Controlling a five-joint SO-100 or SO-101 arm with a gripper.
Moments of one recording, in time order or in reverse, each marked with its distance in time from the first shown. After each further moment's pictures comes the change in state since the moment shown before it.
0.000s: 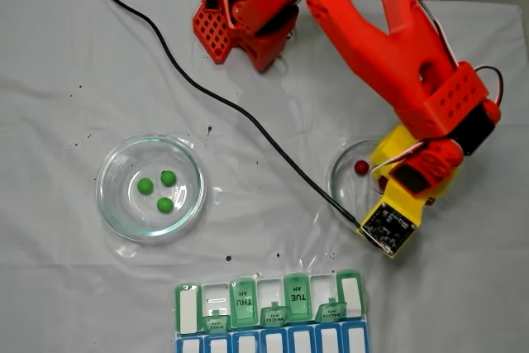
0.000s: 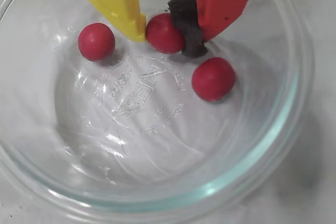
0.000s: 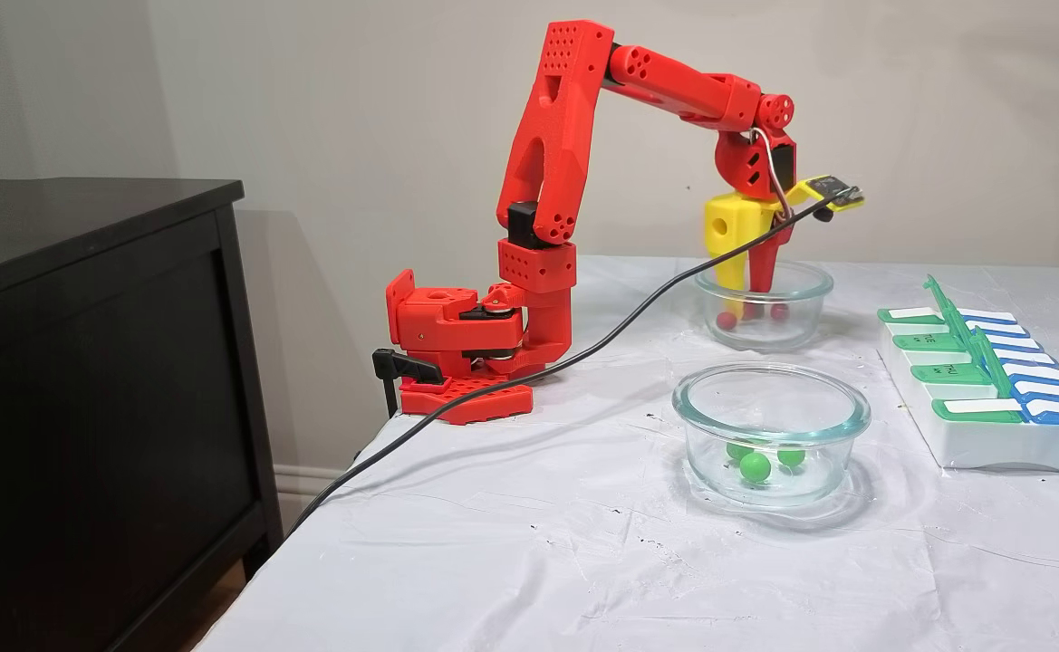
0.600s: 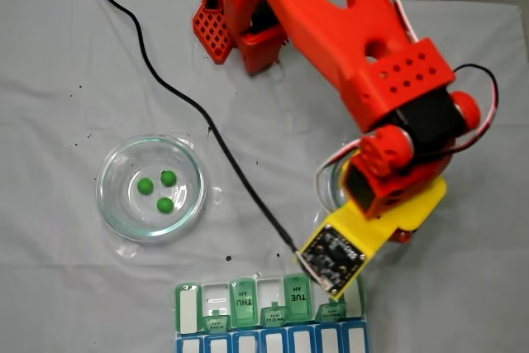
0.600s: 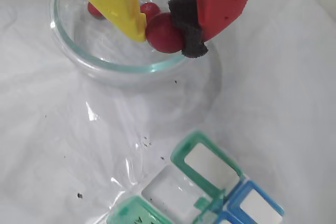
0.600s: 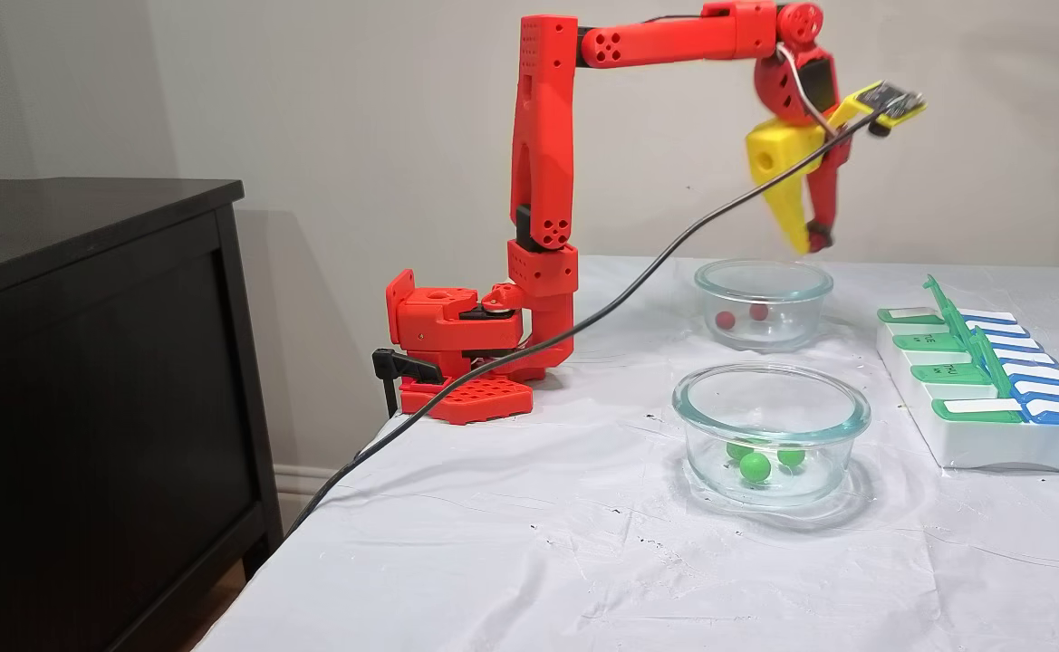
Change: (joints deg) arm 17.1 13.6 -8.4 8.4 -8.0
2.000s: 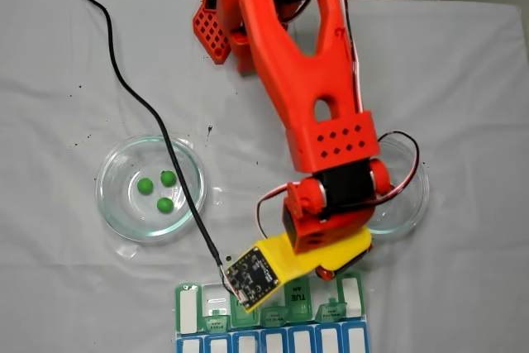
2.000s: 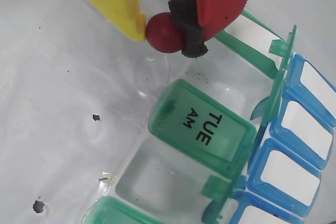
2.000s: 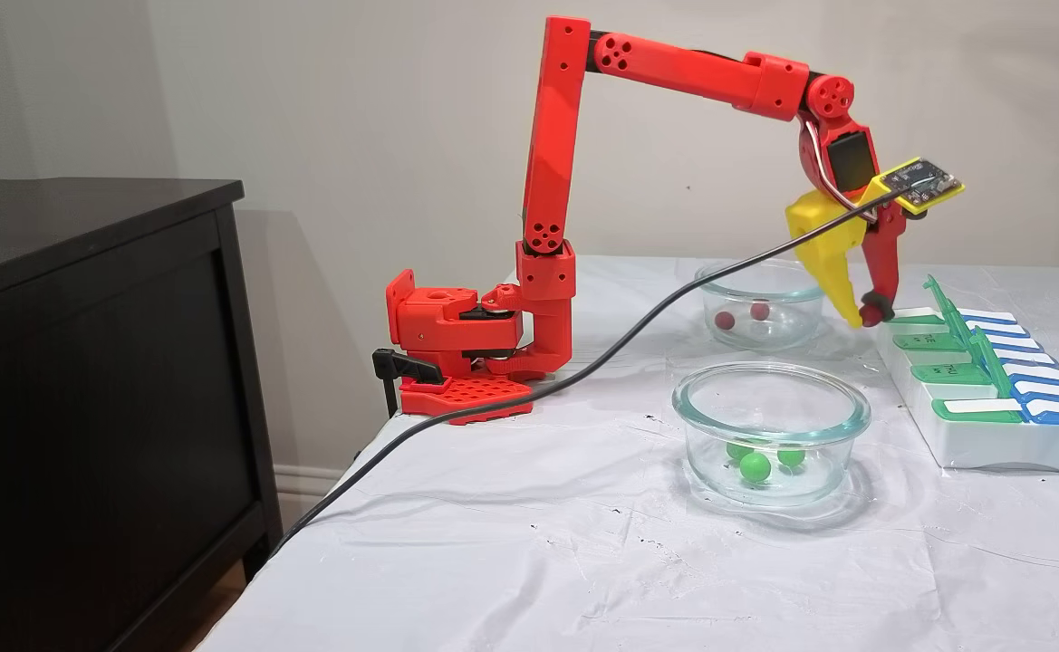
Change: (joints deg) arm 9.3 -8.9 13.4 -21.9 2.9
